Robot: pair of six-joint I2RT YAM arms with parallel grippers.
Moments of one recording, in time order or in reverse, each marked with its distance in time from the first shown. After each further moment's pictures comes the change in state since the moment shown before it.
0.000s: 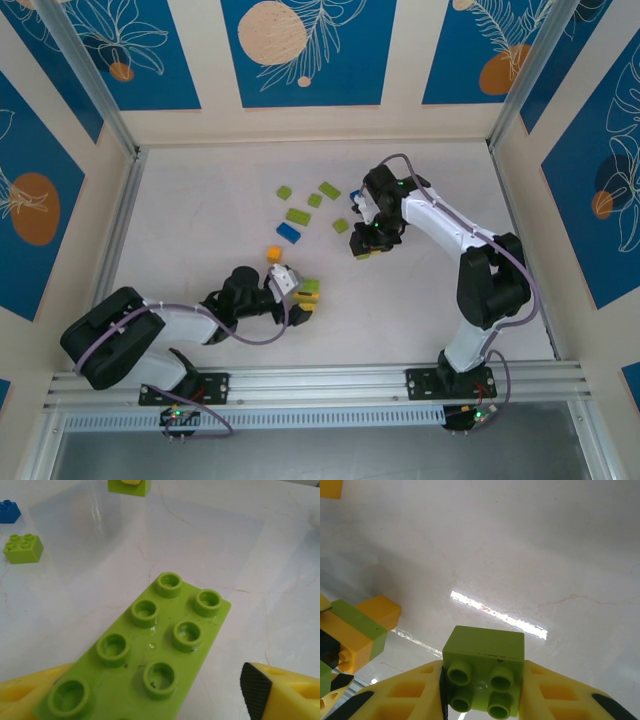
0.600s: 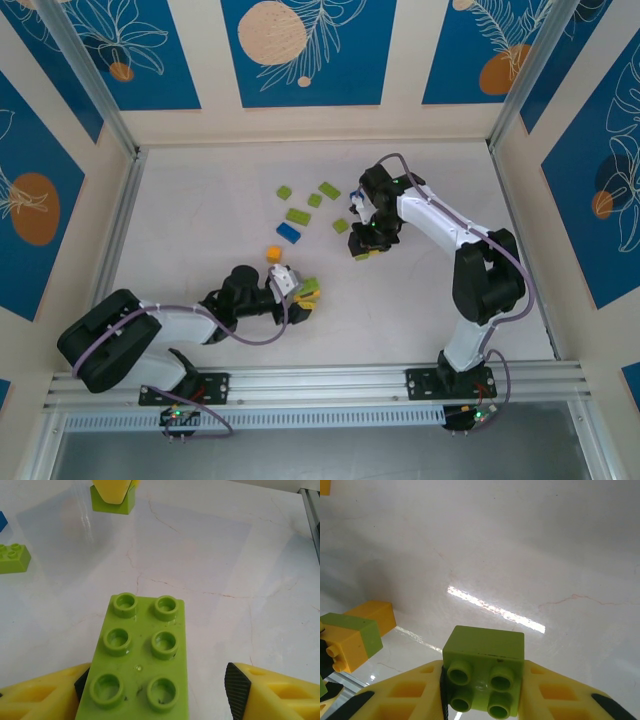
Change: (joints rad) left arm 0.000 -0.022 0.008 -0.019 0.040 0.000; right arm 0.013 0.037 0.027 -0.023 0.013 0.005
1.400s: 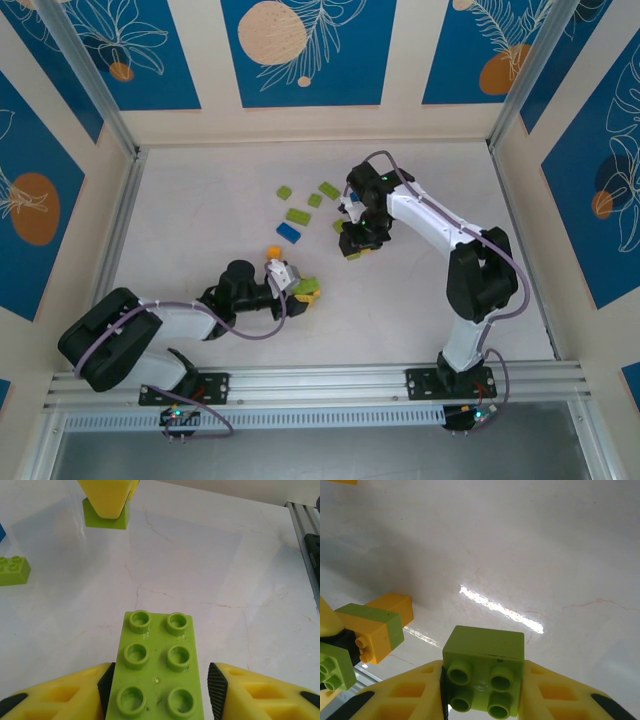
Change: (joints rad) left arm 0.065 0.012 0.016 0.022 0.094 -0.001; right arm 0.067 0.036 0.094 -0.066 0.009 0.000
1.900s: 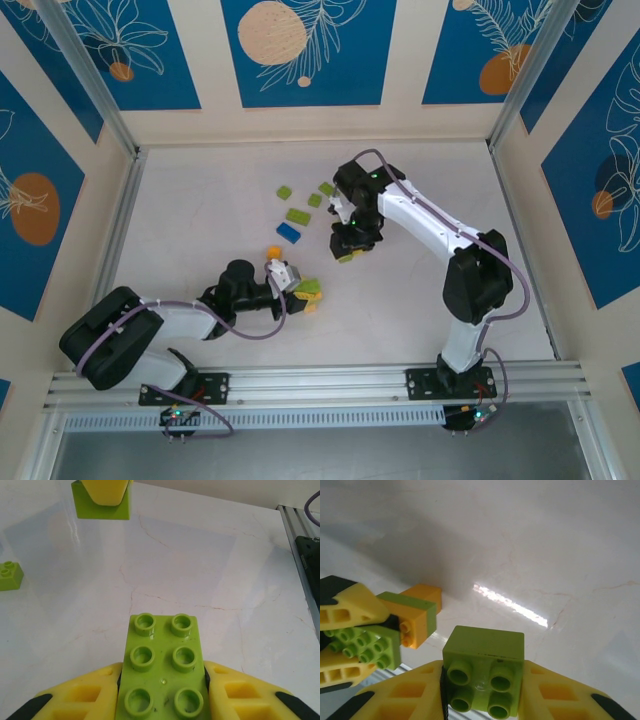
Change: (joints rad) left arm 0.003 0.008 0.000 0.018 0.029 0.000; right arm 0.093 0.005 0.114 -0.122 0.000 0.068
